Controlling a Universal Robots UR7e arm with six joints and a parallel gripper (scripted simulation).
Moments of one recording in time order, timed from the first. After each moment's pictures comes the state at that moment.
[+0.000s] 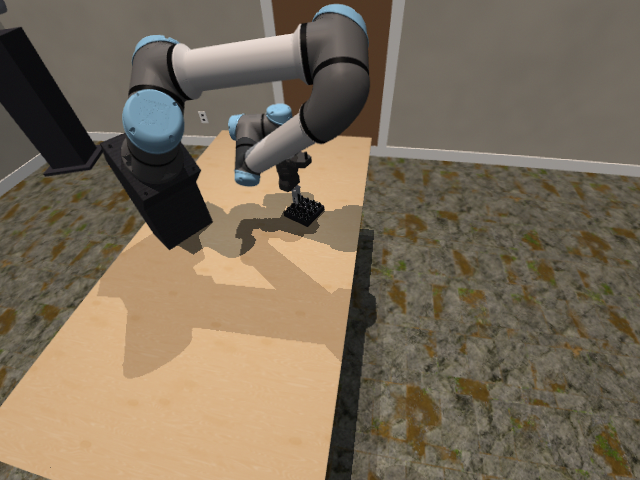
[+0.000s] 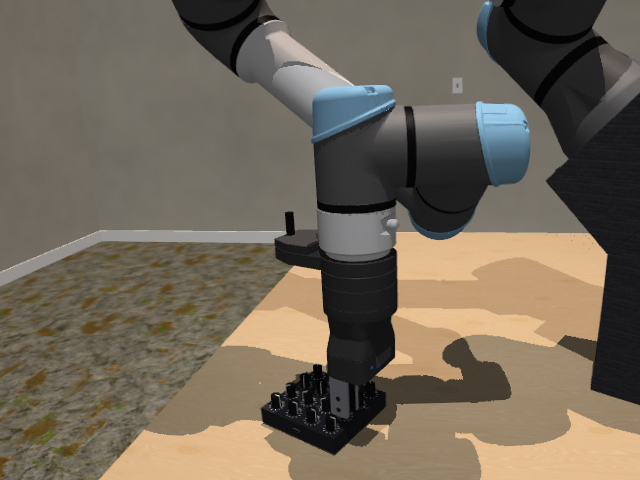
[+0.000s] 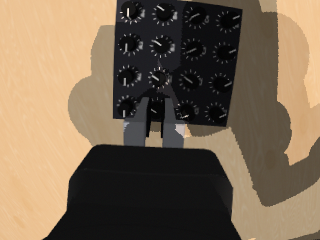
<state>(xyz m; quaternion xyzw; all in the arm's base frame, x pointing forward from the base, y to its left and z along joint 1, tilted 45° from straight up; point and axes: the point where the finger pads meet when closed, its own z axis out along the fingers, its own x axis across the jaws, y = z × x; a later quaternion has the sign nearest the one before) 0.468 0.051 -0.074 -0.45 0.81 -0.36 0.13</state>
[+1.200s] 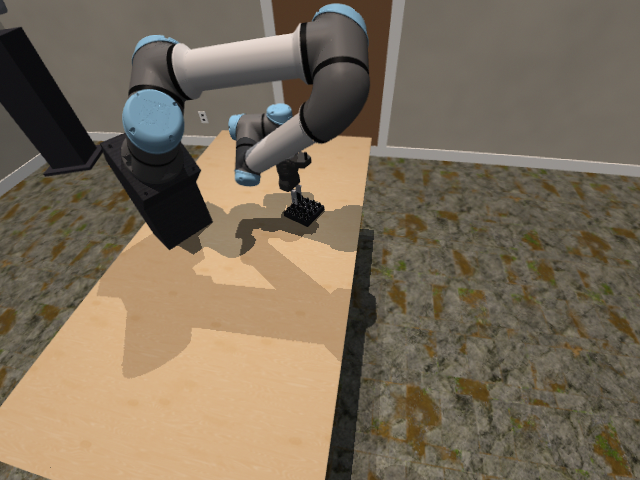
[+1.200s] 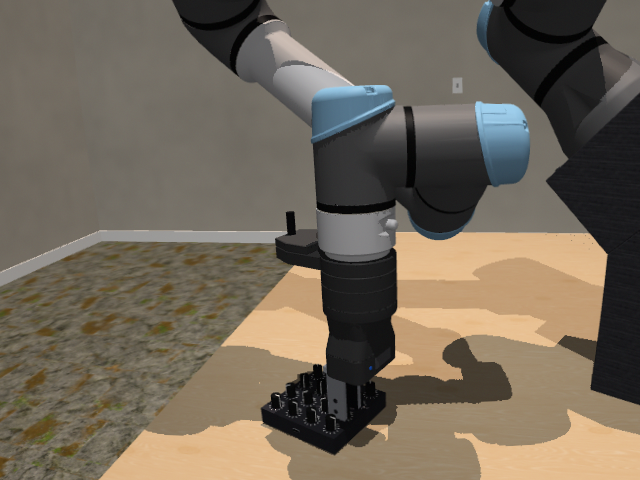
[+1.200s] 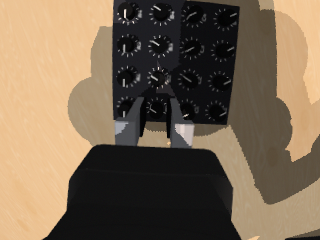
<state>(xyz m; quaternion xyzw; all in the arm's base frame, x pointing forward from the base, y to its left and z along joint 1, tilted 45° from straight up) 0.468 0.051 -0.074 -0.44 0.81 -0.36 0.13</state>
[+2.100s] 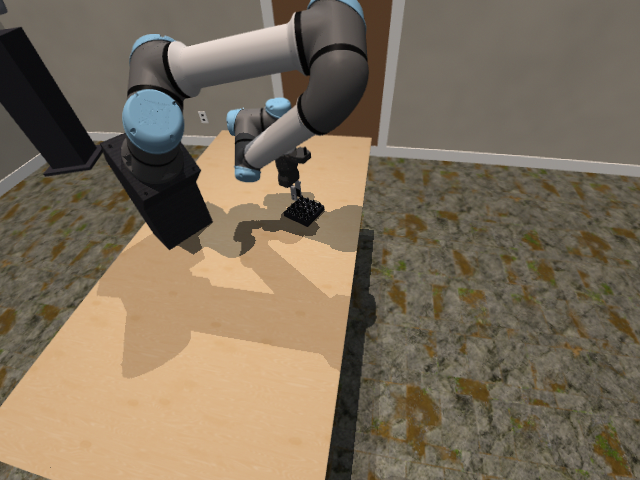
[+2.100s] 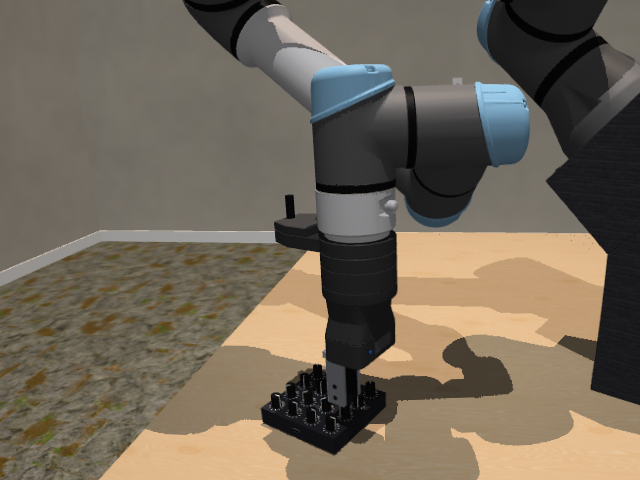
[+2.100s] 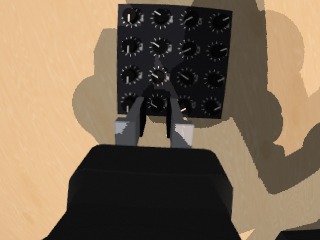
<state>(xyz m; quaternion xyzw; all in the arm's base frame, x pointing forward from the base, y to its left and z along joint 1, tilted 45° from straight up) 0.458 0.059 -0.061 -0.44 0.81 -0.36 0.13</state>
